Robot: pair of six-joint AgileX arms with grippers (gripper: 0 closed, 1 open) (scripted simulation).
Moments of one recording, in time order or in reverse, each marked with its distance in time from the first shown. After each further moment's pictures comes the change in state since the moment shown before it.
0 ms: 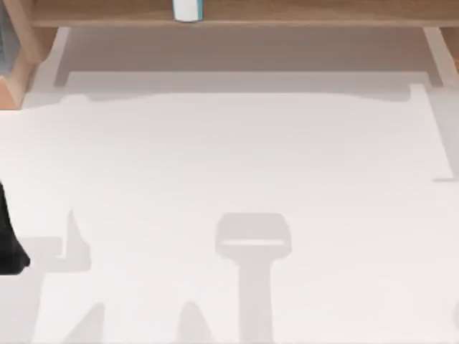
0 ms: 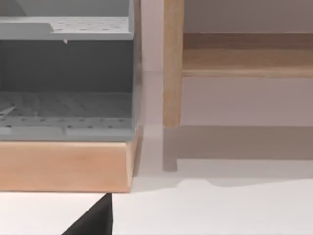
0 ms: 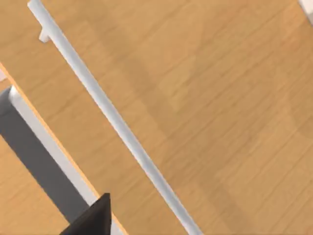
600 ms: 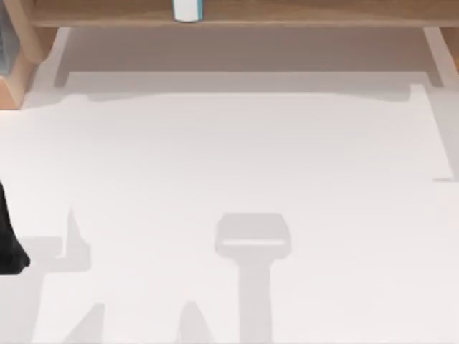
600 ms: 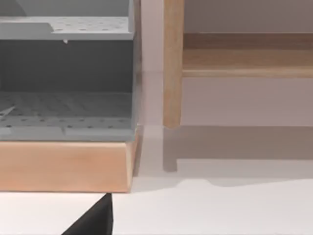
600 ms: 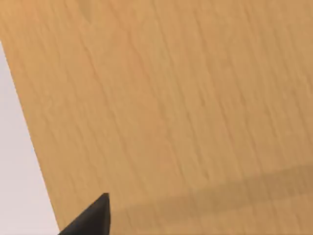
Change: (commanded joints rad) left arm 0.000 0.000 0.000 0.000 0.000 0.000; right arm -0.087 0.236 -0.129 0.608 -0.190 1.458
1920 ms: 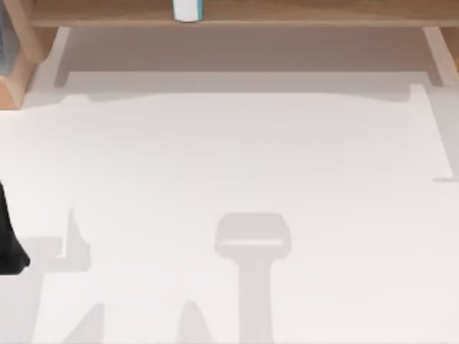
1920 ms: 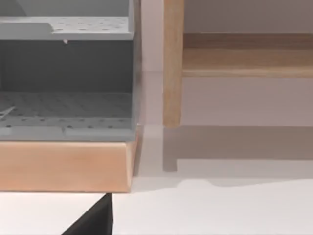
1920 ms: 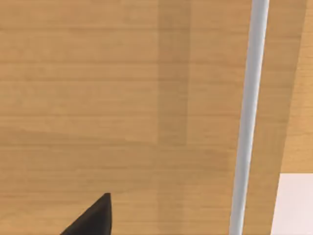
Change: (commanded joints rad) left arm 0.000 0.000 0.000 0.000 0.000 0.000; right arm -0.037 0.325 -0.122 0.911 -0.216 1.476
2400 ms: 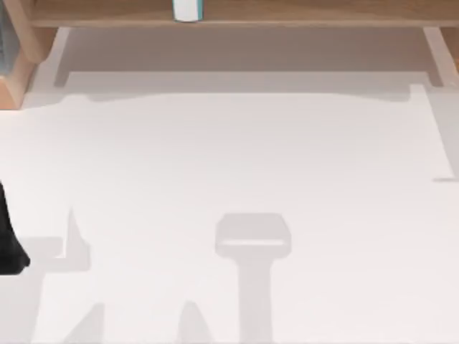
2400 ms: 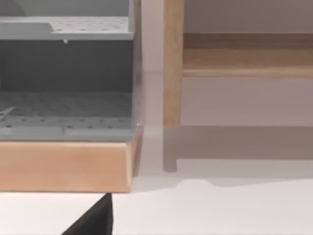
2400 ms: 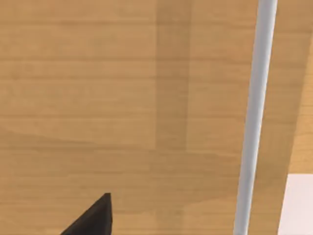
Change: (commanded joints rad) left arm 0.000 0.000 0.000 0.000 0.000 0.000; right arm 0.024 0.008 0.029 -0.022 0.025 0.000
